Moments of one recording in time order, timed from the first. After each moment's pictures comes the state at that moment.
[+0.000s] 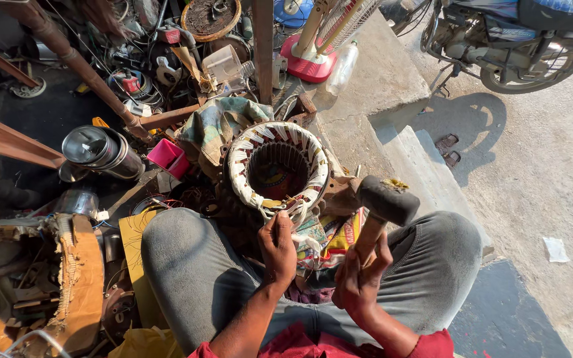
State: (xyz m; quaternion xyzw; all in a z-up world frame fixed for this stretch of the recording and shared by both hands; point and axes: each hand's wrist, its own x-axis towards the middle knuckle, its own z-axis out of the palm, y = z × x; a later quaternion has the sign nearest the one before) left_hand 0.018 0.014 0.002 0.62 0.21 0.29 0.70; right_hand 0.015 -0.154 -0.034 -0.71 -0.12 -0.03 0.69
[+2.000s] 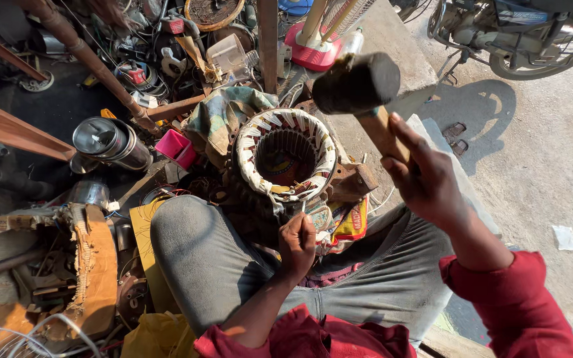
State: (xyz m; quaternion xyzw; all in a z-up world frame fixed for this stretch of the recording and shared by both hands) left_hand -0.005 -0.003 -0.014 0.73 0.09 0.31 0.60; right_hand 0.158 -0.179 0.157 -0.85 -0.38 -0.05 0.37
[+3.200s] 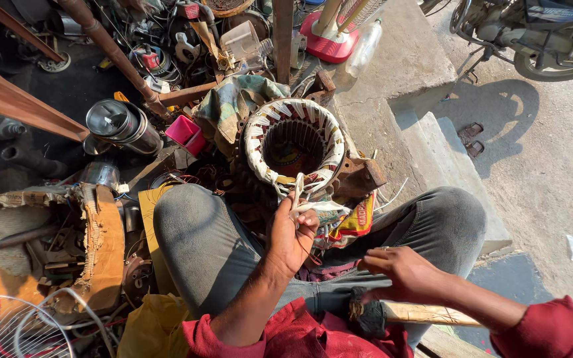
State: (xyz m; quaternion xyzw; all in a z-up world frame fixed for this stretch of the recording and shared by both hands) left_hand 0.005 0.016 0.012 0.01 0.24 0.07 0.97; right_hand 0.077 -0.230 0.081 -0.73 -0.58 0.30 0.19
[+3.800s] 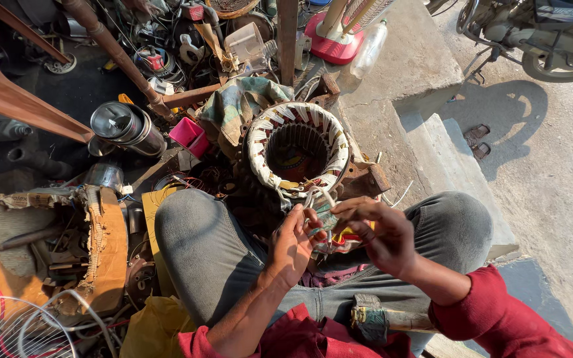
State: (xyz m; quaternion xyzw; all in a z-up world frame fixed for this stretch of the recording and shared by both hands) left_hand -0.017 0.017 0.023 0.20 0.24 0.05 0.95; right_hand 0.085 -0.149 0.099 -0.56 -0.45 0.13 0.68
